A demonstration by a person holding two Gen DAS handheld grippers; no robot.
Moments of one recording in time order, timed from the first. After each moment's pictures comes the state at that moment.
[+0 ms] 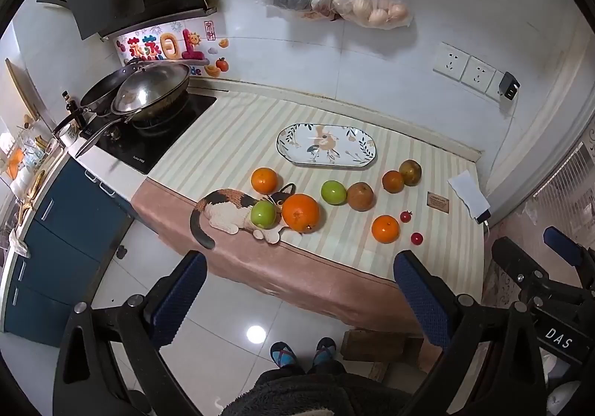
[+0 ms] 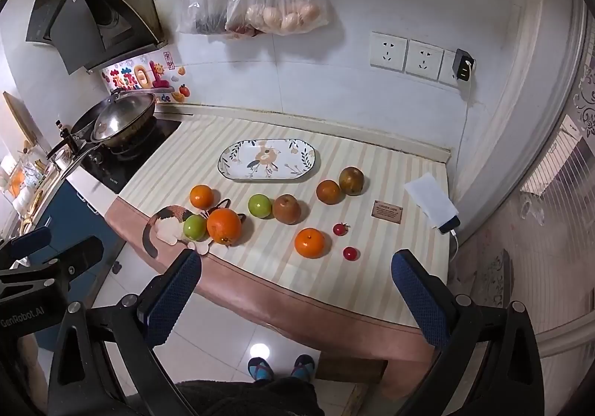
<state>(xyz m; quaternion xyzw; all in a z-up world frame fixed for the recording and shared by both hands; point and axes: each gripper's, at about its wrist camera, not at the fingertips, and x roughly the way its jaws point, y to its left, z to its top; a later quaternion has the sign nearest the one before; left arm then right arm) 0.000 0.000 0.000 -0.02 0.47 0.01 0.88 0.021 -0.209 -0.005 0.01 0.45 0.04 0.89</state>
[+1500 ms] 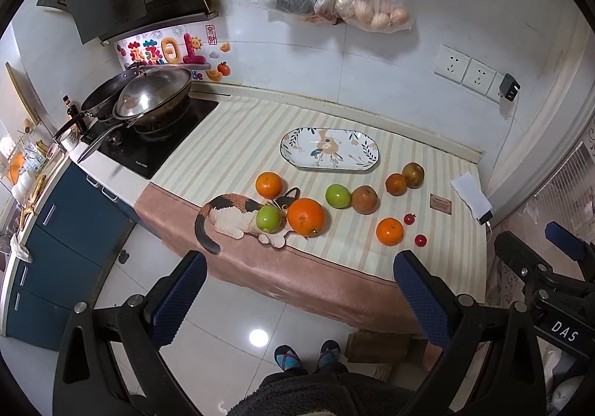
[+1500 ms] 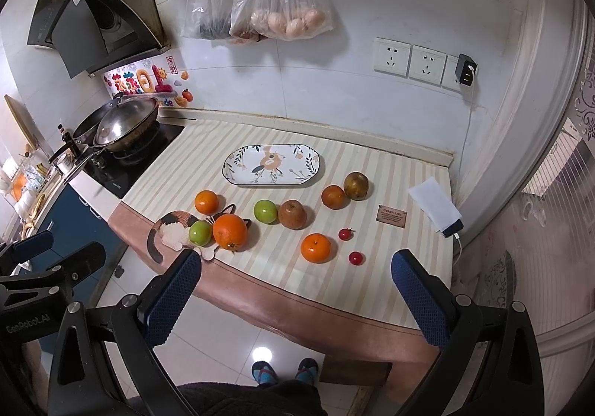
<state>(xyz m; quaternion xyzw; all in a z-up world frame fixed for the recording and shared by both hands) 0.004 0.007 0.003 -0.01 0.47 0.01 0.88 0.017 -0.201 0.001 0.02 0.44 0.04 0.90</state>
